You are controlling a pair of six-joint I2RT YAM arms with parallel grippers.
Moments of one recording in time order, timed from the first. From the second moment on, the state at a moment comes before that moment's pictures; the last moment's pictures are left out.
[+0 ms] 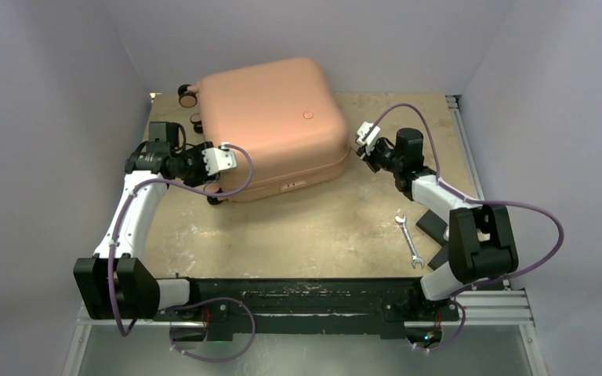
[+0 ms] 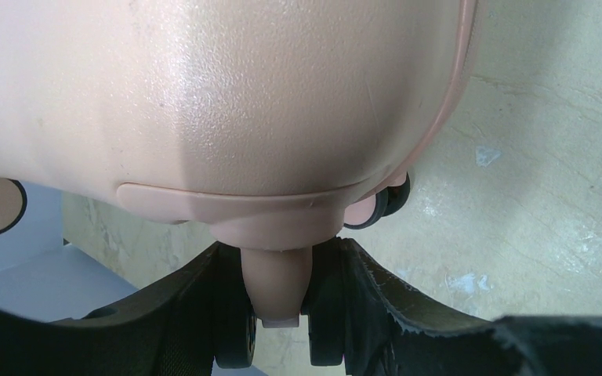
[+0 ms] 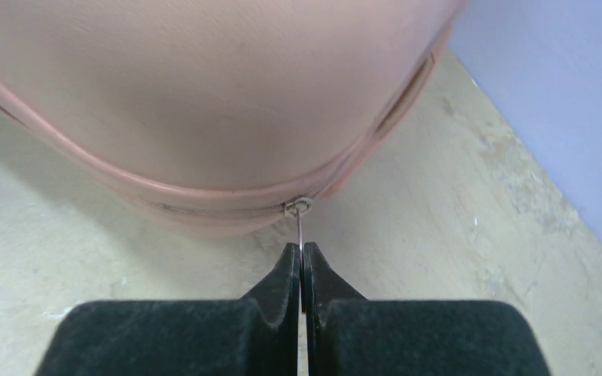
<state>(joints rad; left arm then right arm) 0.02 1.28 1.15 -0.83 0.42 1.29 0.17 1.55 0.86 0.28 -0.48 -0.56</state>
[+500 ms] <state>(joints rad) 0.03 1.27 1.15 -0.85 0.41 1.32 0.19 1.60 0.90 0.32 -0.39 -0.52</state>
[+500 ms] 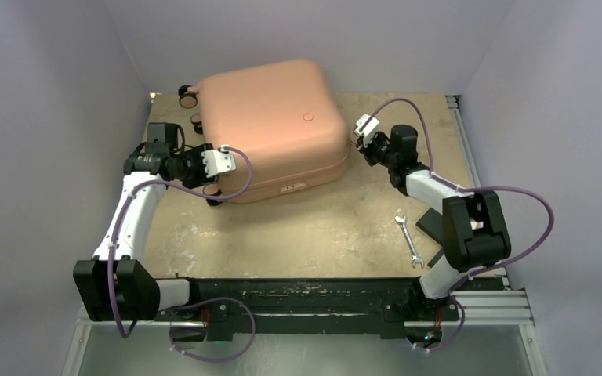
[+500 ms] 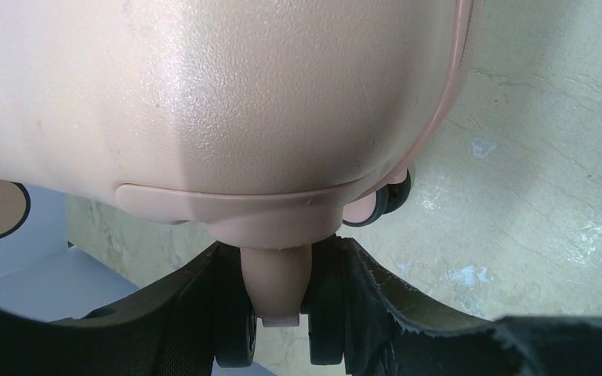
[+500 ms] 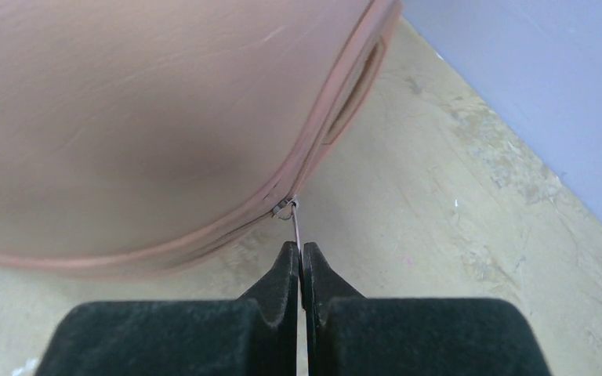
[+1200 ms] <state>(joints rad) 0.04 1.27 1.15 -0.88 0.45 1.35 0.22 1.91 1.24 0.35 -0.29 -0.34</state>
